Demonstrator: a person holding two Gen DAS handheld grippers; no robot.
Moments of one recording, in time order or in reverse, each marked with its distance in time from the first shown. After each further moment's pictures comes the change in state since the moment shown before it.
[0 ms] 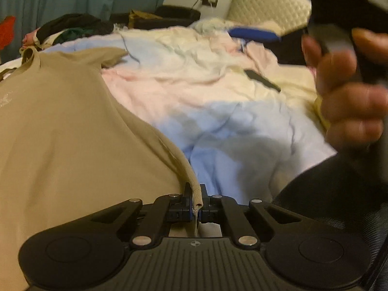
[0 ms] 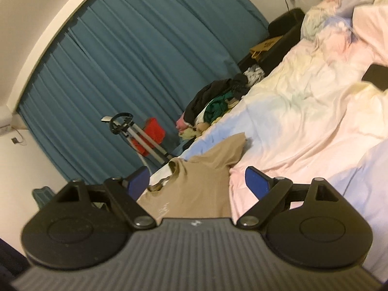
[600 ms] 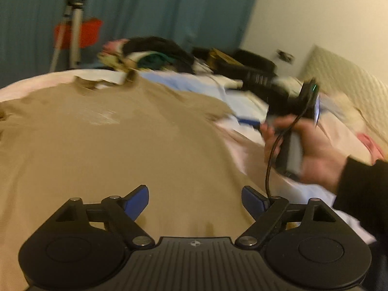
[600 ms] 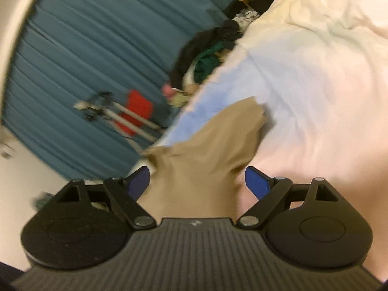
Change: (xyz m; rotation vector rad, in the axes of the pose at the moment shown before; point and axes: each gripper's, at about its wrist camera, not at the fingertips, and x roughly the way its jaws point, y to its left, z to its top) left arm -0.077 0.124 0.035 -0.244 -0.216 0.296; right arm 0.273 -0.061 0.009 0.129 0.204 -0.055
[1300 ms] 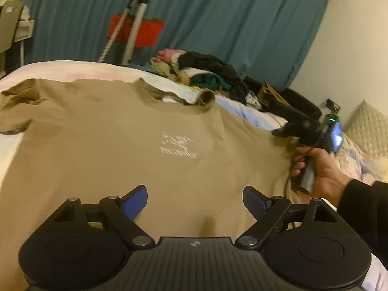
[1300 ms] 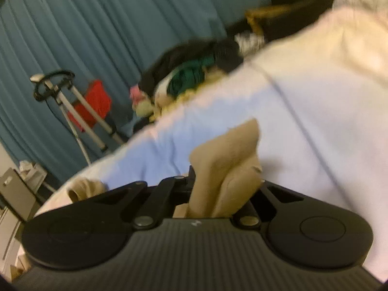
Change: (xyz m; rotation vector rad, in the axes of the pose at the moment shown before) left arm 0.048 0.129 0.036 -0.251 -0.113 0.094; right arm 0.132 0.041 0.053 -0.285 -0.104 -0.179
